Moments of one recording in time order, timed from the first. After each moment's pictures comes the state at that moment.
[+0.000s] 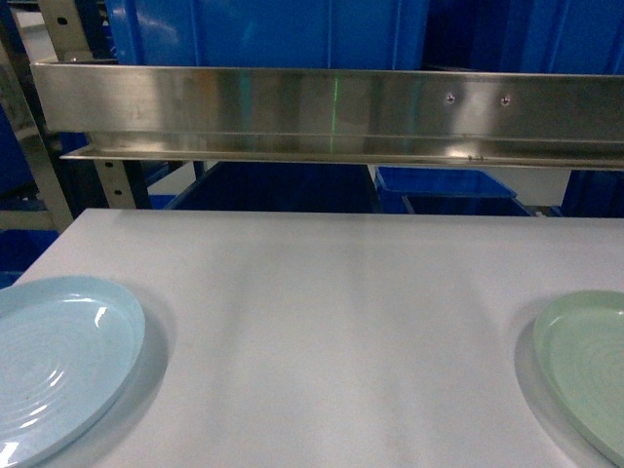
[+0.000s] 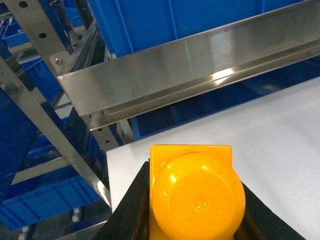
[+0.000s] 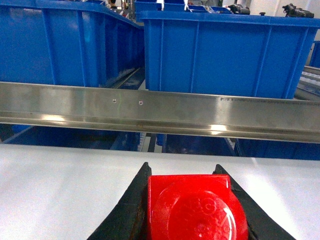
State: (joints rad) left arm -0.01 1.05 0.49 0.34 0.18 0.26; right arm 0.06 0.46 0.35 0.10 0.02 -0.03
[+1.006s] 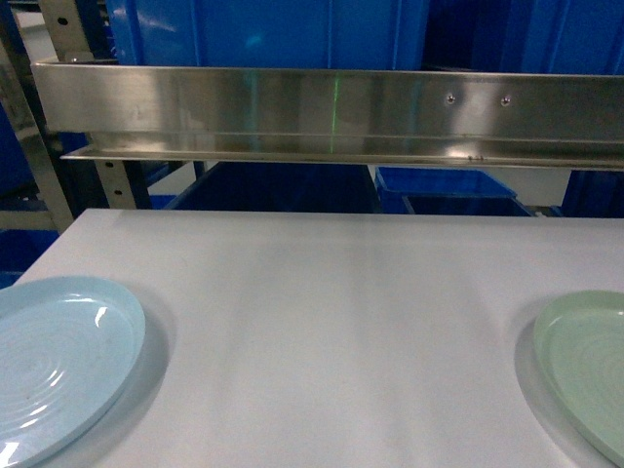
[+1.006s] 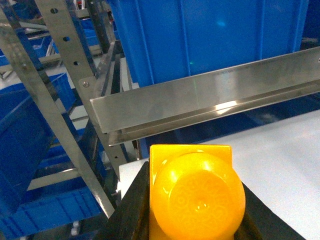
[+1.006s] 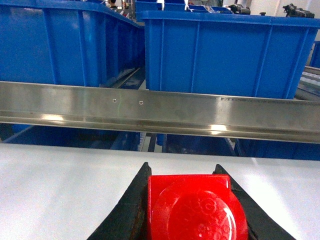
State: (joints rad) left arm 0.08 0.85 0.50 0.24 0.27 0.19; right arm 0.06 0.46 0.35 0.10 0.02 -0.03
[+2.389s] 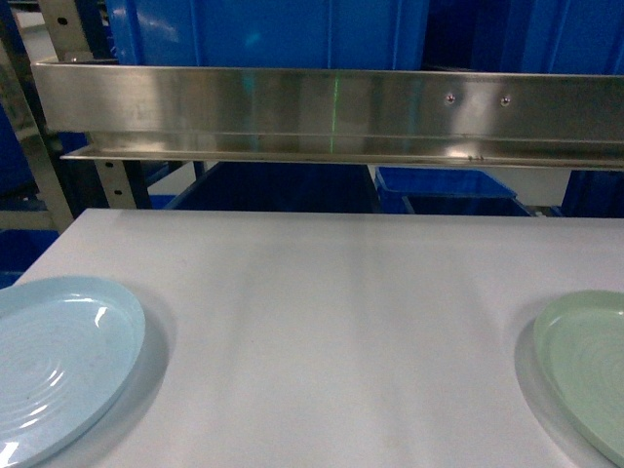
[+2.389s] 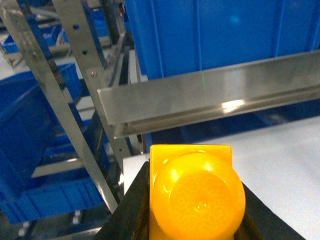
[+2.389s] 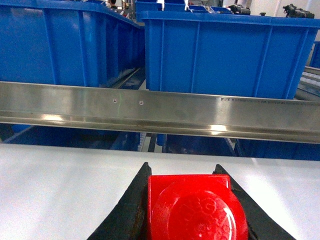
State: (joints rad) left arm 0.05 0.87 0.50 0.25 0.18 0.15; right arm 0.06 0.46 0.35 0.10 0.02 -0.03
